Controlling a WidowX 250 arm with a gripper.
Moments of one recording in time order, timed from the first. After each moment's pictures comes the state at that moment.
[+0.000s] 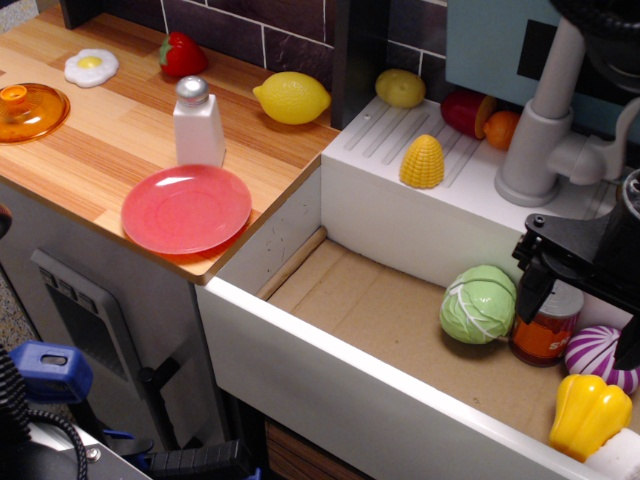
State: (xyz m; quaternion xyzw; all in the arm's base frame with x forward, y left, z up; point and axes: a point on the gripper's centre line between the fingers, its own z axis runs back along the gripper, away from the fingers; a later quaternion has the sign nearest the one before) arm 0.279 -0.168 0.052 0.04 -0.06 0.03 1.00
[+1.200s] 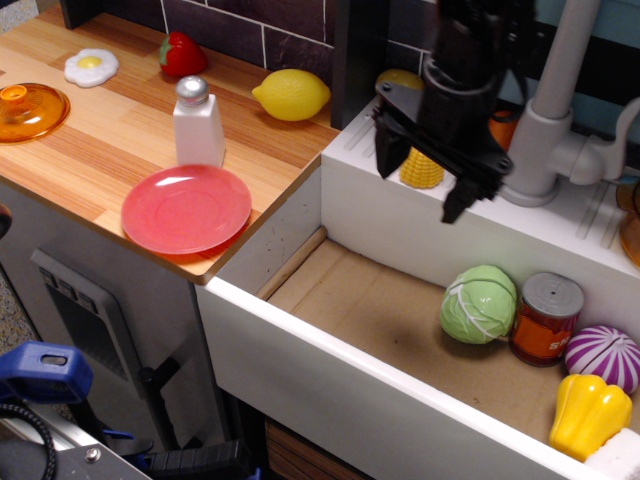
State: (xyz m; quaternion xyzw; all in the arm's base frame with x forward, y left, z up) arm 0.344 -0.025 0.055 0.07 -0.11 -0.07 0.99
